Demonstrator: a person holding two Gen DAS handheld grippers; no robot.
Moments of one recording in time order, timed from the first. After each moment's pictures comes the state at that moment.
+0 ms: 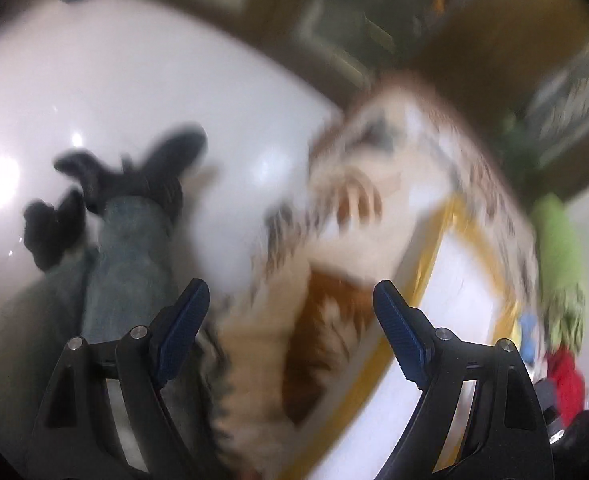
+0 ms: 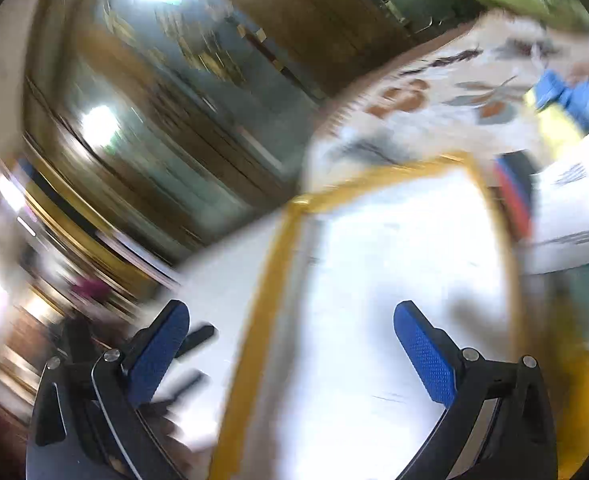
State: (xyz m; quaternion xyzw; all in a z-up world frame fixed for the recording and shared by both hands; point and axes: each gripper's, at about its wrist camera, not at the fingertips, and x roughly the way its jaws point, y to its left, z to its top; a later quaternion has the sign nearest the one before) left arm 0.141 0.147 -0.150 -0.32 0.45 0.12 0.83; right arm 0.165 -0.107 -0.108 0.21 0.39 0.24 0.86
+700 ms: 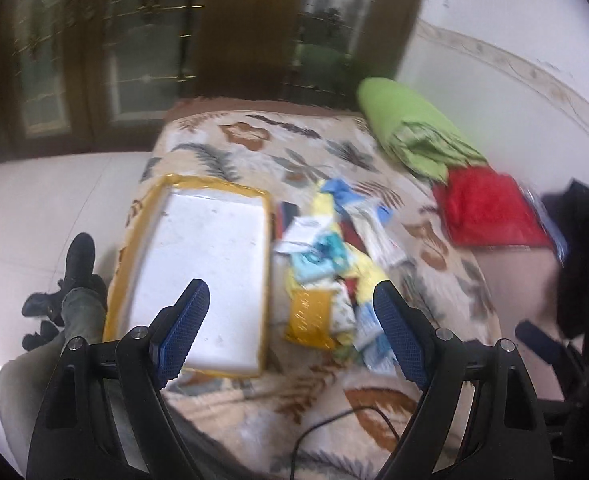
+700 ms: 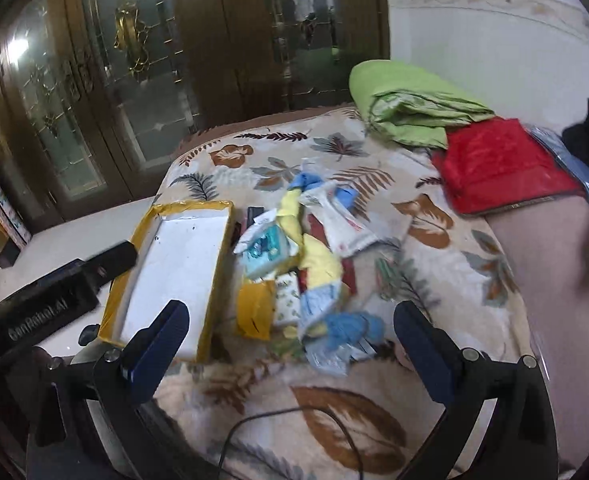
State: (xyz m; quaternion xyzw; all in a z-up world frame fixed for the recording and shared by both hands) left arm 0.001 -0.093 0.036 -0.08 0.39 -0.10 0.91; right arm 0.002 -0.281 0.025 0.05 0.38 0.01 0.92
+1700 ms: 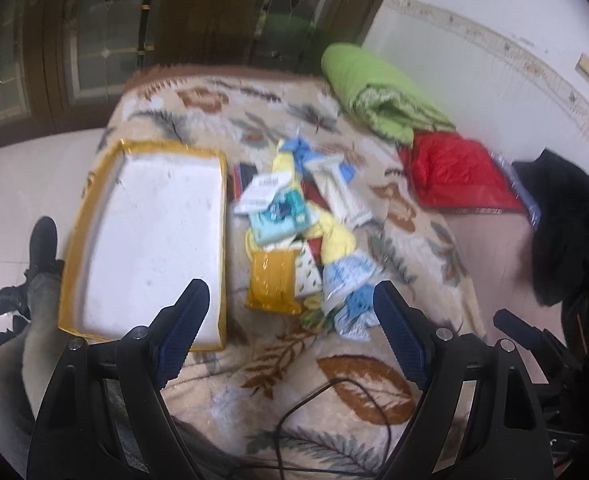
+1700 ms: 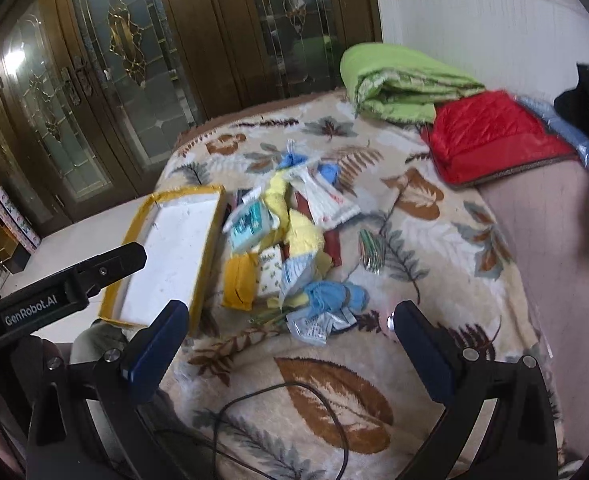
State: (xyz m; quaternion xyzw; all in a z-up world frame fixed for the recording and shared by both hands) left arm 0.021 -0.111 0.001 -0.09 0.44 -0.16 0.88; right arm -0.018 -0.300 -0.008 0.08 0.40 0.03 0.91
